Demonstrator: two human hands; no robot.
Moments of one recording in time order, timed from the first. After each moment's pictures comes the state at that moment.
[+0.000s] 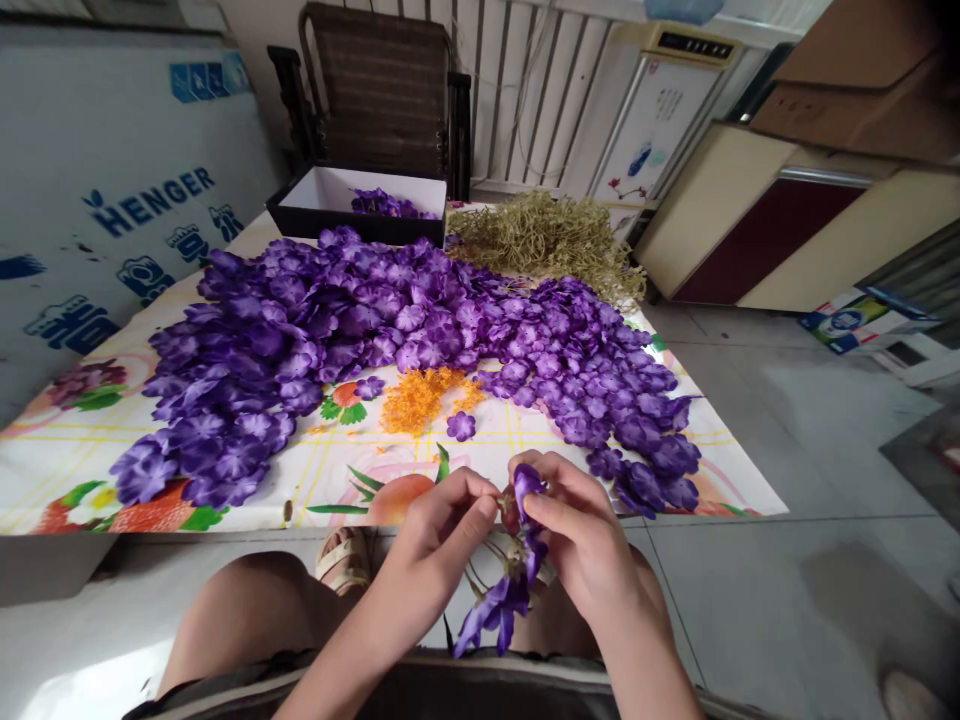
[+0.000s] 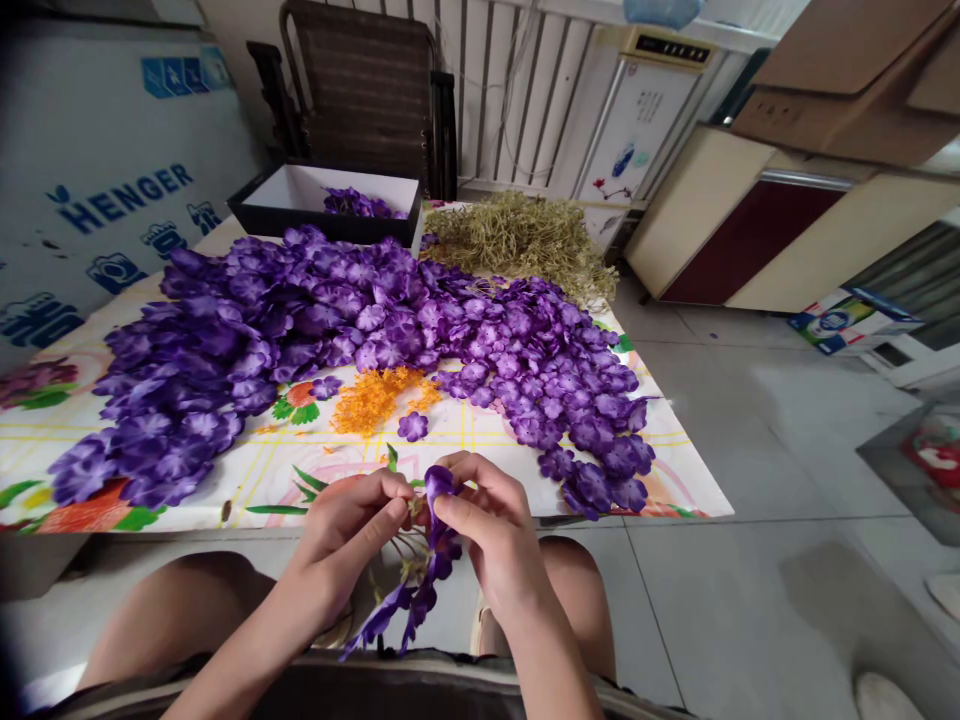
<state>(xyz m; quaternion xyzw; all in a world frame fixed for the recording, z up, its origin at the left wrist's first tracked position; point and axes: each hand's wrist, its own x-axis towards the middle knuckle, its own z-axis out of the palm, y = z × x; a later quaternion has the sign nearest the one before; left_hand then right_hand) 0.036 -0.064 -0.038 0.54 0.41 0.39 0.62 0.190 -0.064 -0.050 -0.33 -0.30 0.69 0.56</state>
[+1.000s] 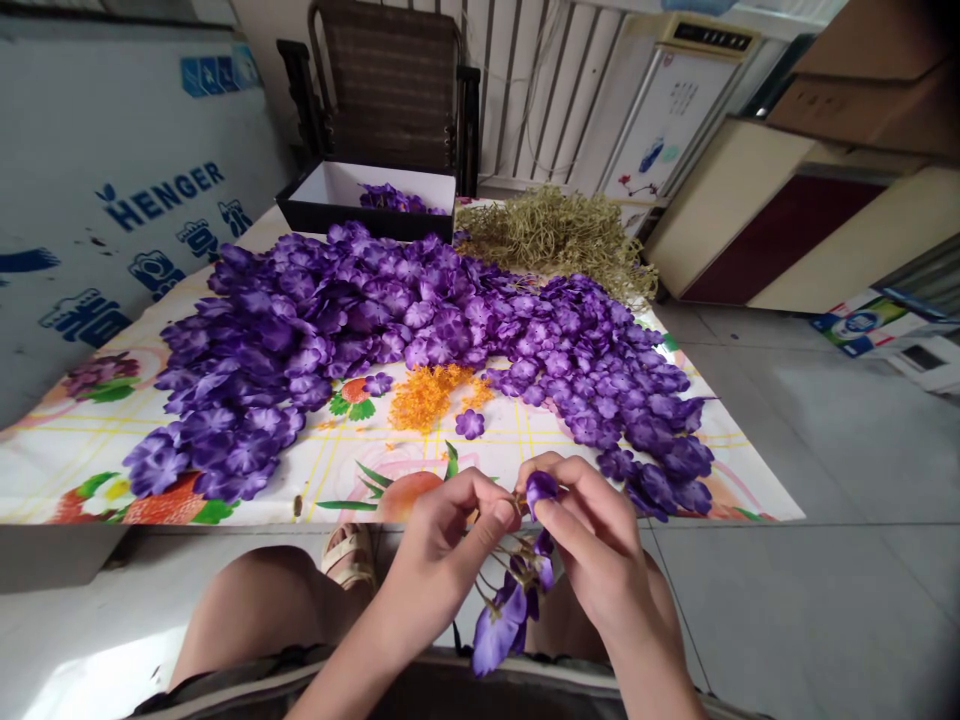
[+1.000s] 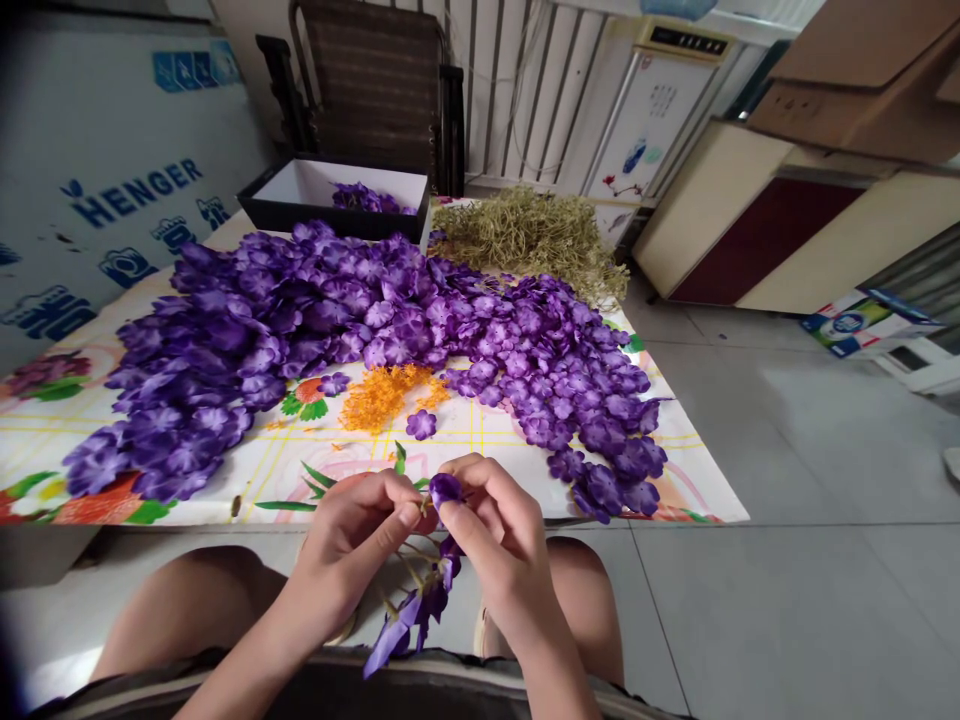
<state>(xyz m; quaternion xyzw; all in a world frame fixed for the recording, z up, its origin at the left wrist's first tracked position) 0.039 -0.066 -0.043 0.51 0.42 0.42 0.62 0.187 -0.076 -0.044 -0.40 -0.44 0.57 0.57</state>
